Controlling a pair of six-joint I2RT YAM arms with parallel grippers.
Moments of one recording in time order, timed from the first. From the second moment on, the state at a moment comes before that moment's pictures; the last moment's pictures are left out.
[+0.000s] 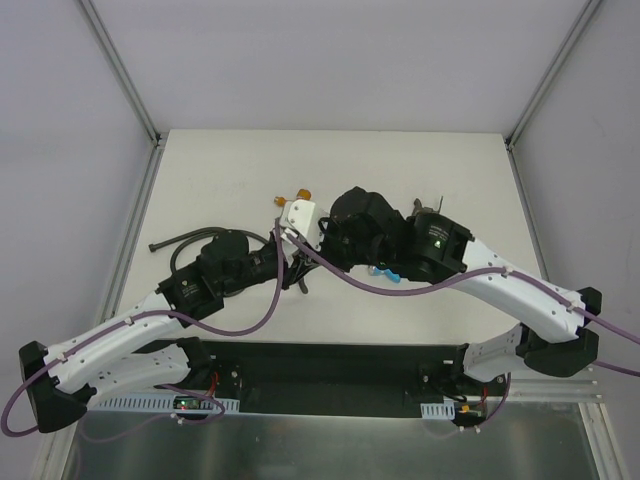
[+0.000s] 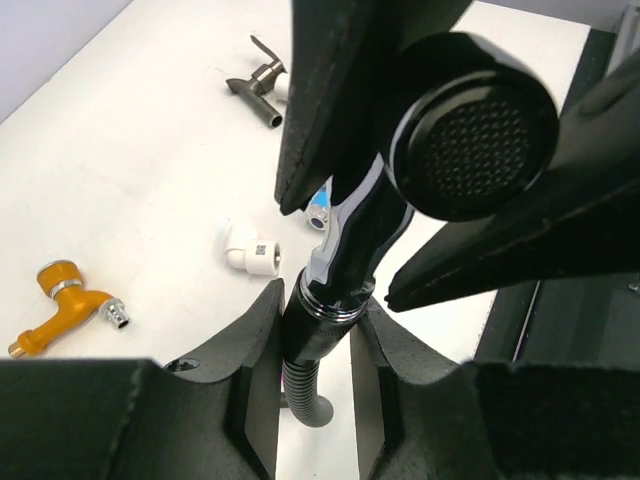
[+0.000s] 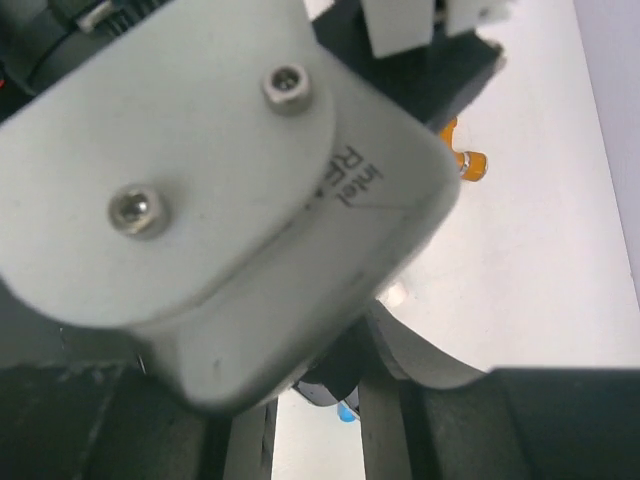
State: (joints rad) left arm -0.92 0.85 0.79 -0.16 0.17 0.12; right arm 1.21 1.42 1.72 -0.95 0.09 -0.34
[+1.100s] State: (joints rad) left arm -0.94 0.84 0.77 -0.03 0.37 0.24; right arm 1.01 1.09 1.50 -0.83 -0.19 -0.31
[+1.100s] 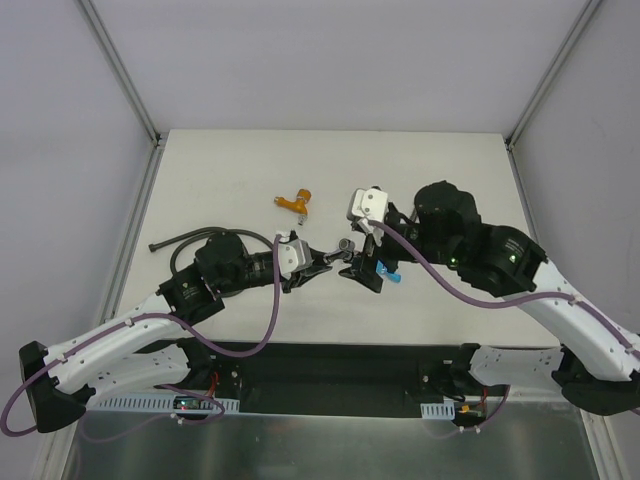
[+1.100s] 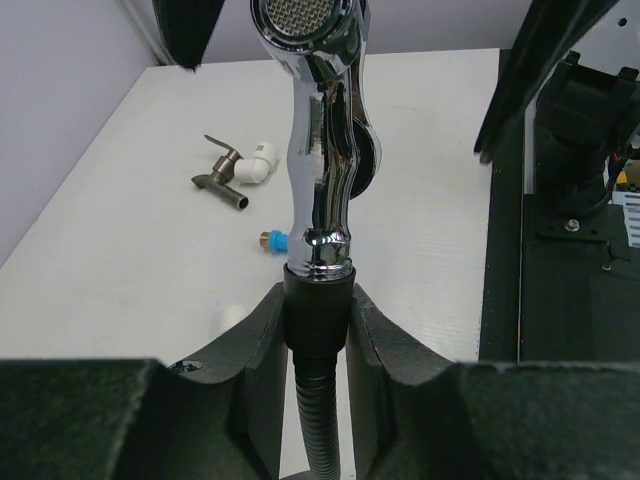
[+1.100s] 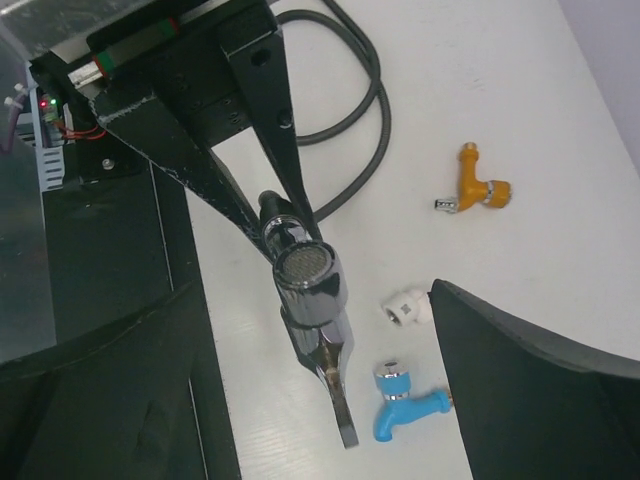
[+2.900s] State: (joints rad) left arm -0.77 0.87 0.91 -0.18 0.83 0.24; right arm 0.98 1.17 1.46 -0.80 -0.44 -0.23
